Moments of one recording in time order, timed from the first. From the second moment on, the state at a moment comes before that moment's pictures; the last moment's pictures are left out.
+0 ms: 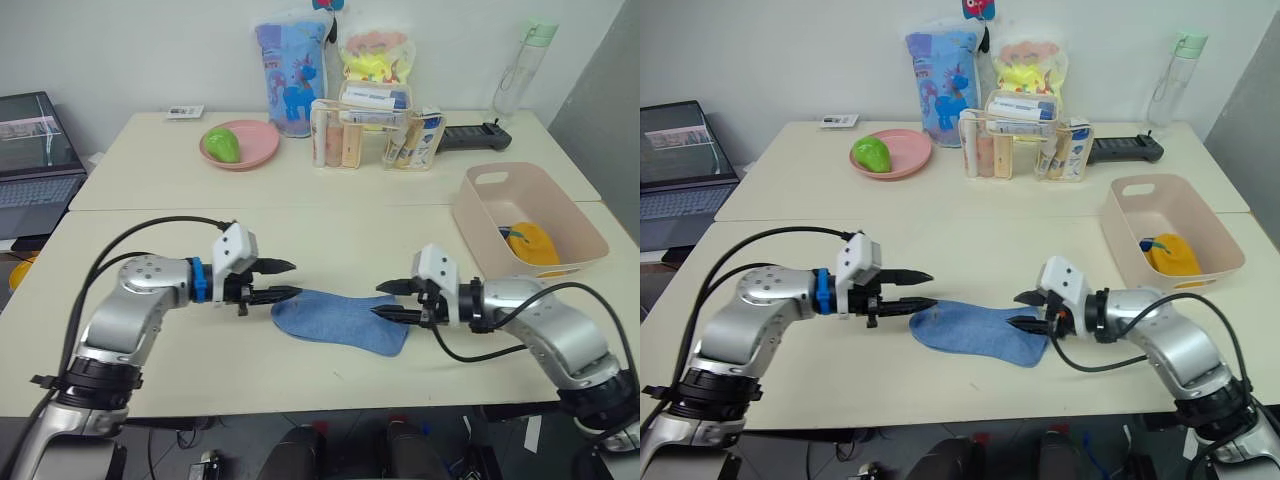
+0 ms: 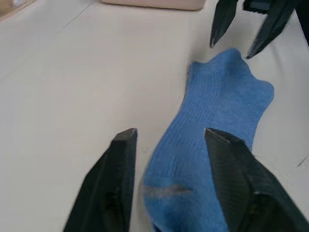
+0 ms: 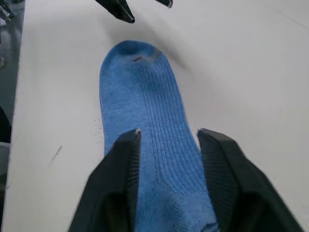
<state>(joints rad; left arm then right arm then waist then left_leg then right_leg) -0.38 0.70 -0.09 -0.04 -0.32 0.27 -1.18 -0.36 -0.65 0.28 -0.33 0.34 0.59 0.87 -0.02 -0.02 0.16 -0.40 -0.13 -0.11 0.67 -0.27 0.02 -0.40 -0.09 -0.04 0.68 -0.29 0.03</state>
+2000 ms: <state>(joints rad) -0.27 0.57 -0.13 -0.09 -0.31 0.23 -1.08 -0.32 -0.73 0.18 -0.27 0.34 0.75 0.87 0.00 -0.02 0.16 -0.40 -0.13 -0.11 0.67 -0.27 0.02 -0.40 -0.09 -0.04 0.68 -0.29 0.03</state>
